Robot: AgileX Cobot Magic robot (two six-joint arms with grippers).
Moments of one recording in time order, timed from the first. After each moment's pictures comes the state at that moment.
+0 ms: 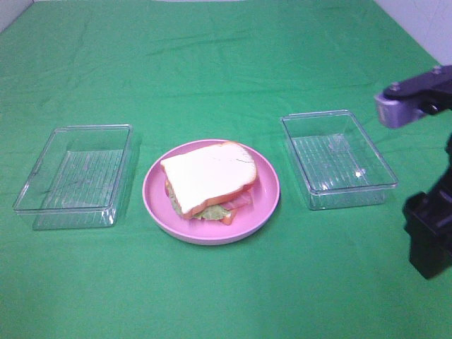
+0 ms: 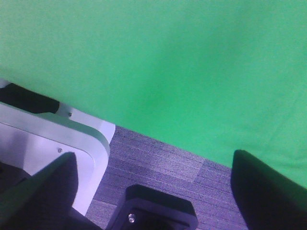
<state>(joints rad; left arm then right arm) -0.01 -0.01 -0.52 0.01 1.09 -0.03 0.55 1.20 -0.83 -0.12 1.21 0.14</state>
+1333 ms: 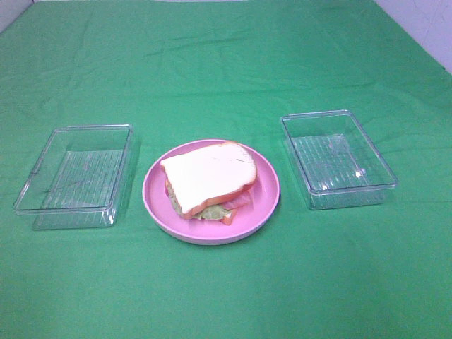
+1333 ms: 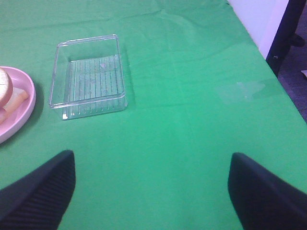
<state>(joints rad) -0.01 -0.01 -0.52 0.01 1.09 -0.03 0.01 0.00 -0.48 -0.11 1.03 0.14</state>
